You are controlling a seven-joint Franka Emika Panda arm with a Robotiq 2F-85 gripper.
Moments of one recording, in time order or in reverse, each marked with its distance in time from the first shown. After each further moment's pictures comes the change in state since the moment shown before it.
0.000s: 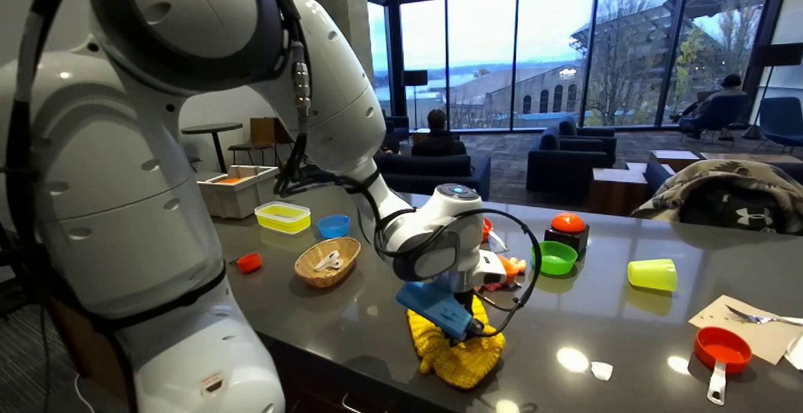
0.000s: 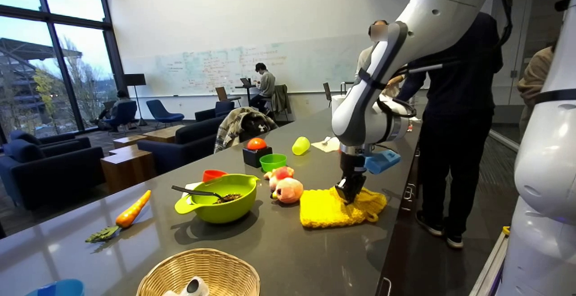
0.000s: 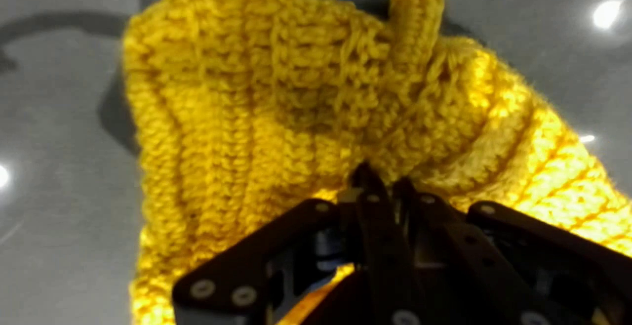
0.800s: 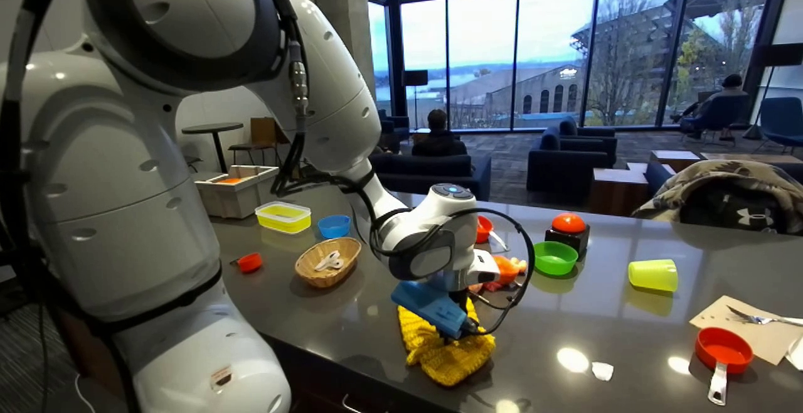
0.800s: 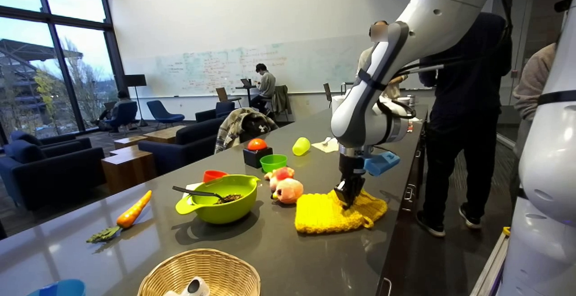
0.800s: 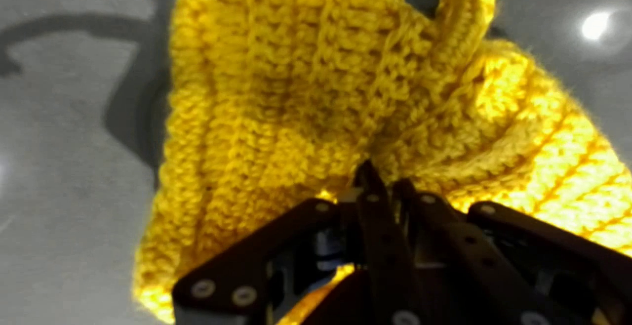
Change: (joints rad) arm 0.070 -0.002 -0.056 -0.003 0.001 -0.006 0.001
